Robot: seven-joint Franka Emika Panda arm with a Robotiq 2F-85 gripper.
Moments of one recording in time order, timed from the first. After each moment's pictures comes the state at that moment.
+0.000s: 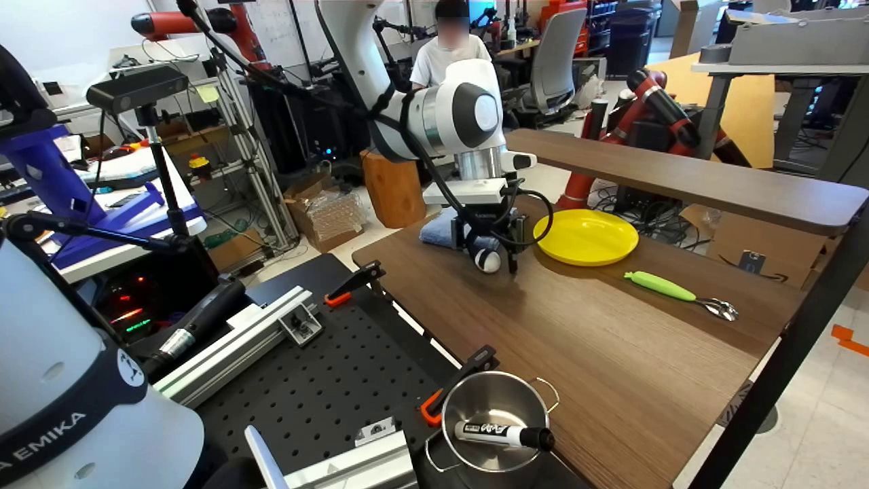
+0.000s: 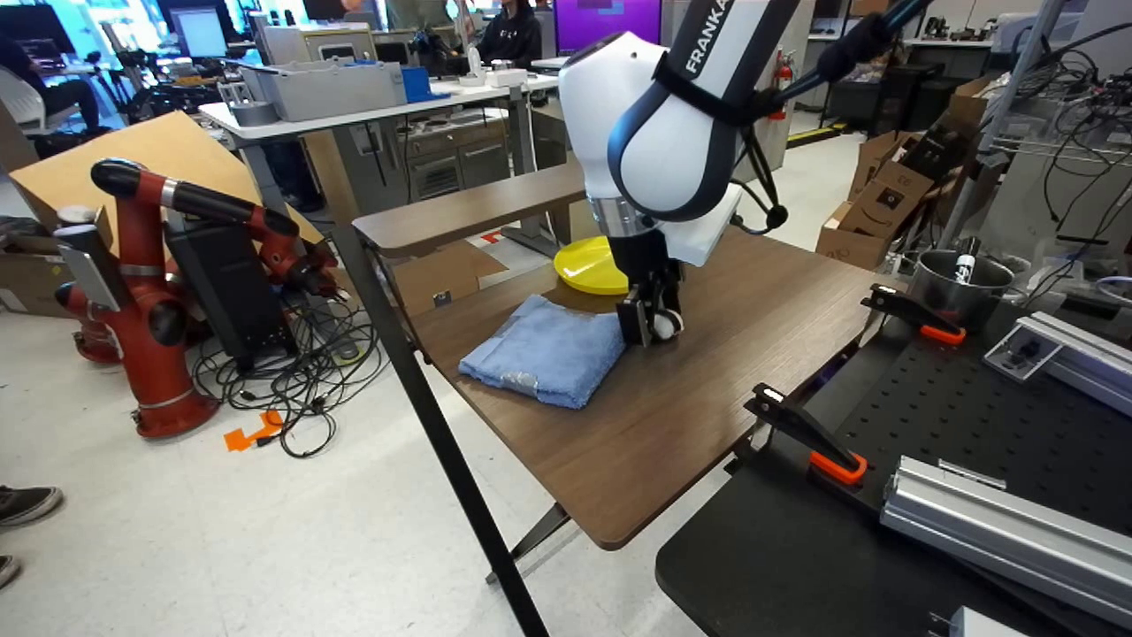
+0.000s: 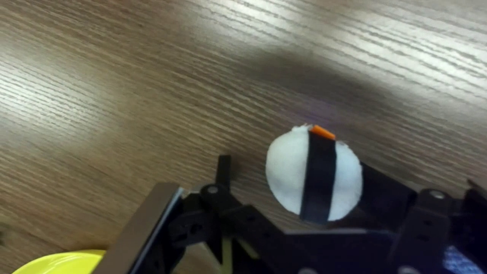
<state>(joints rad) 0.25 0.72 -0.09 -1.99 -0.30 2.54 0.08</state>
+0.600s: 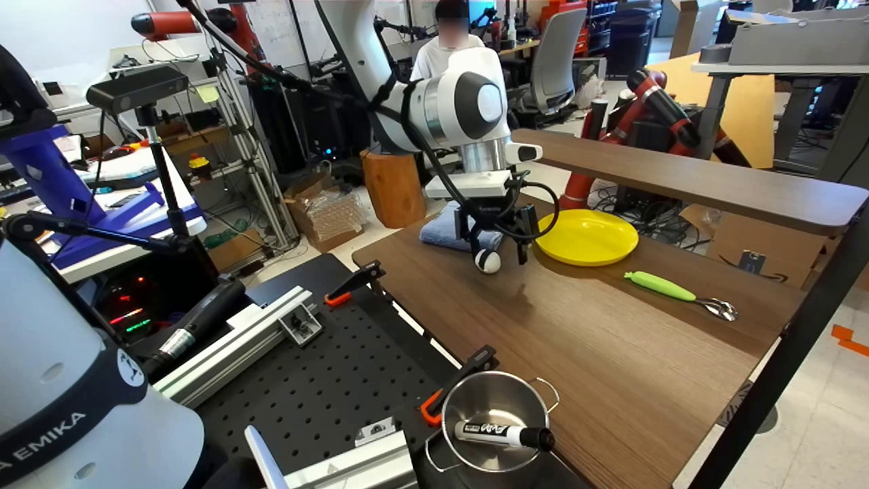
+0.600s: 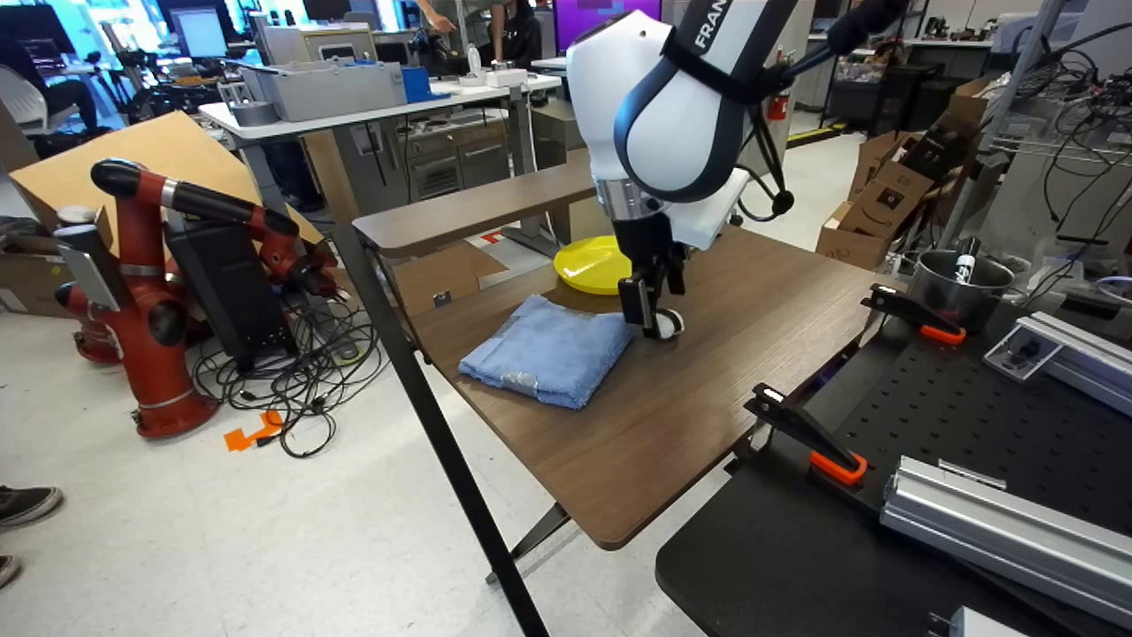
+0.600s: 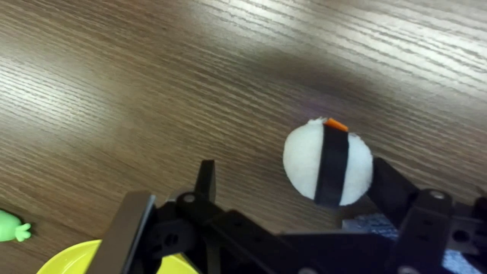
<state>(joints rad) 0.24 0.68 -0.09 -2.01 -0.30 2.54 0.07</state>
